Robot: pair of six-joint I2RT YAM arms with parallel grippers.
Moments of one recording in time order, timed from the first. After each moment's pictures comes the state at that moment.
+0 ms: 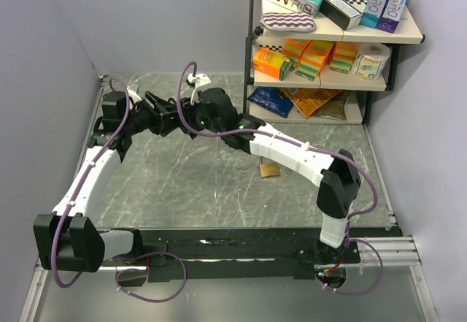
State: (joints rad) left arm -0.07 1.22 1.01 -0.18 0.66 -1.20; right arm 0.92 1.82 1.67 -0.16 0.07 0.36
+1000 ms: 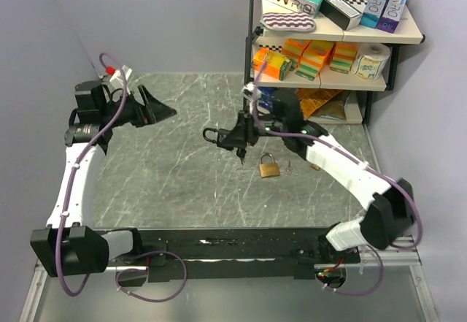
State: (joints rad) left arm 0.08 1.20 1.17 -0.38 0.84 -0.53; right arm 0.59 1.43 1.21 -0.18 -0.68 0.37
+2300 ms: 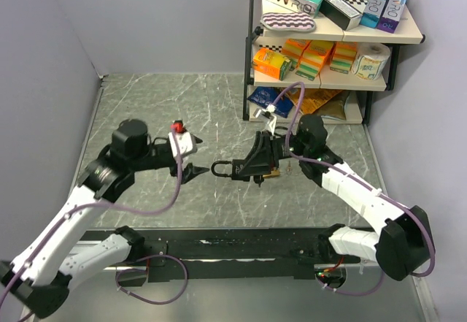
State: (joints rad) left arm -0.57 0.91 1.06 -0.51 0.65 0.39; right arm 0.50 1.15 0.82 0.31 -1.24 0.75
